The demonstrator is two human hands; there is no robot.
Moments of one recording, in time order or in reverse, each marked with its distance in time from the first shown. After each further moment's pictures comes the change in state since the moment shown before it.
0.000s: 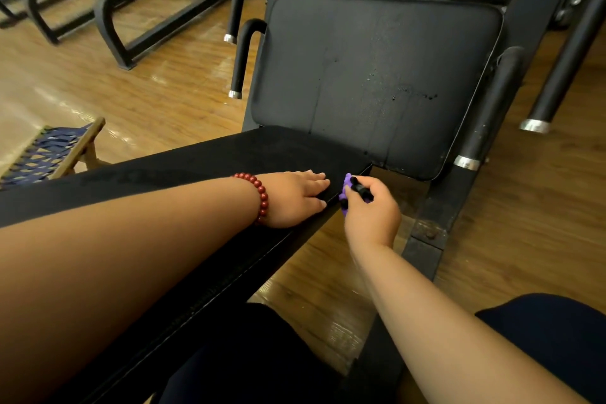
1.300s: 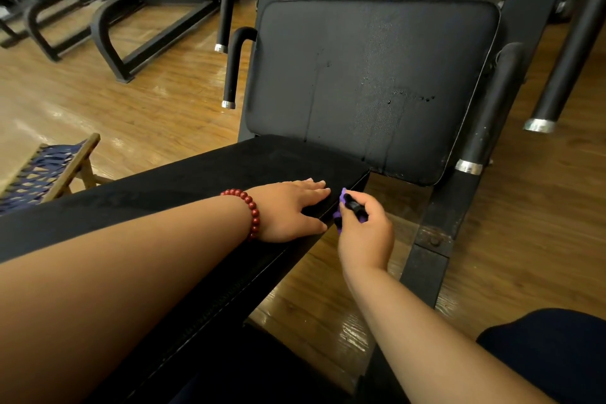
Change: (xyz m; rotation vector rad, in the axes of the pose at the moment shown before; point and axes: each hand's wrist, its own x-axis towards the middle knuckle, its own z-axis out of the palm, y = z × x) left_hand 0.022 -0.005 -0.001 0.017 0.019 0.057; right_hand 0.002 0.022 0.009 0.144 0.019 0.036
